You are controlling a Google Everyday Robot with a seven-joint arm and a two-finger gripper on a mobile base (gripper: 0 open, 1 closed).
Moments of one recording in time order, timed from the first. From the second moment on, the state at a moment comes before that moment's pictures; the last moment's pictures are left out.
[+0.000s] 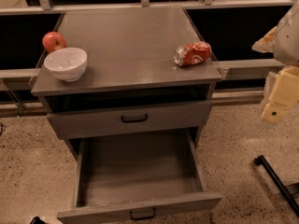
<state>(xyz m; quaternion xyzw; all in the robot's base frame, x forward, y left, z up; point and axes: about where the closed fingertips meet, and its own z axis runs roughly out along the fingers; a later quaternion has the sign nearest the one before) 0.438 -0.217 0.976 -0.60 0.78 -0.03 0.16</state>
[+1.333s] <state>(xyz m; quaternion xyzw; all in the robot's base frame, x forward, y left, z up) 0.488 -0.159 0.907 -0.76 0.63 -0.01 0.15</state>
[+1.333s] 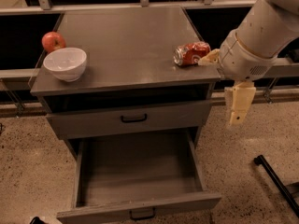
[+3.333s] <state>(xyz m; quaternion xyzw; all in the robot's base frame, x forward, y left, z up) 0.676 -0.167 0.913 -0.79 0.59 -0.11 0.14</state>
